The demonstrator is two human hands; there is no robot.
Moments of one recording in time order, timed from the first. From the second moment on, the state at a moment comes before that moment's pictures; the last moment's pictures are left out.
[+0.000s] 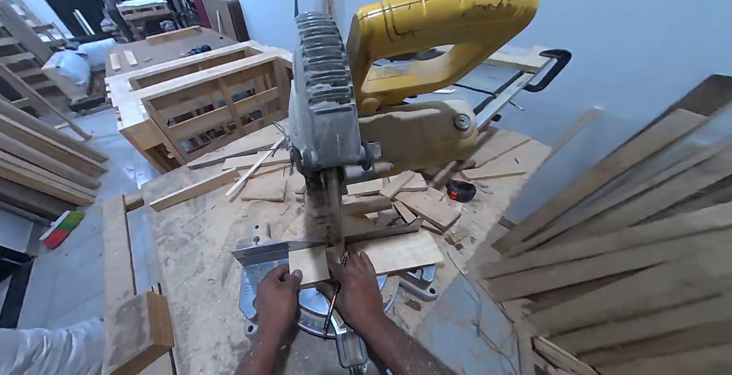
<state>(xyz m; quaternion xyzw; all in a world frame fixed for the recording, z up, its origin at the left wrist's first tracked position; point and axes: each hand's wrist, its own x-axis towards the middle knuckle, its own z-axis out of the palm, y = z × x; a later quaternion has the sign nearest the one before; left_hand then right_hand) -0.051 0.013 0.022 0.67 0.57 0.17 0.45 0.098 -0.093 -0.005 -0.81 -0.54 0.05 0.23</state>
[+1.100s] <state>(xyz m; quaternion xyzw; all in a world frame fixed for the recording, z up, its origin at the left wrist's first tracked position) -0.033 0.012 0.047 0.72 0.57 0.08 0.39 0.212 -0.104 0.386 -0.76 -0.58 -0.25 0.17</state>
